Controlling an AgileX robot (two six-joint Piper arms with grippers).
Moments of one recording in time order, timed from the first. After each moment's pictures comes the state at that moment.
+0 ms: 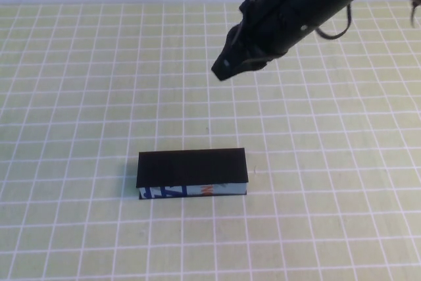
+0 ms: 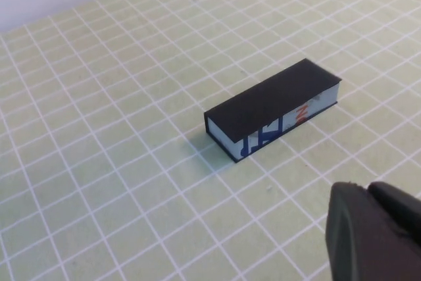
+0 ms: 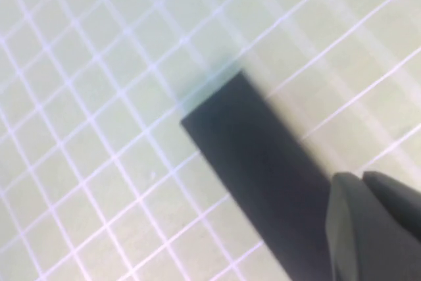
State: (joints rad) right arm 0.49 1.89 -1.92 0.55 1.20 -0.50; left arm -0.50 0.07 -0.74 -0.06 1.14 0.15
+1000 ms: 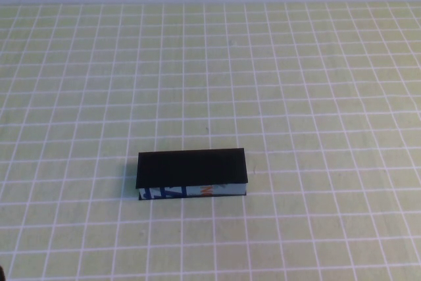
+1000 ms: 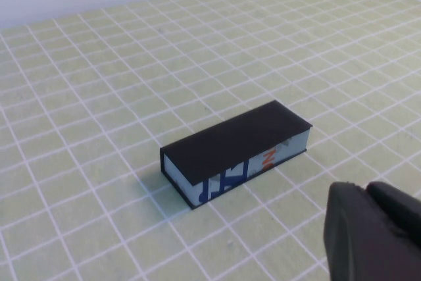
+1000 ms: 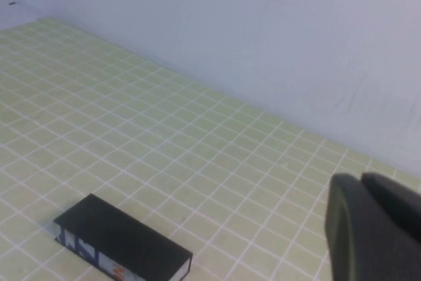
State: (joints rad) right arm 0.49 0.54 -0.82 0.20 0.50 -0.30; left arm -0.50 0.04 -0.46 -0.18 0.79 0.13
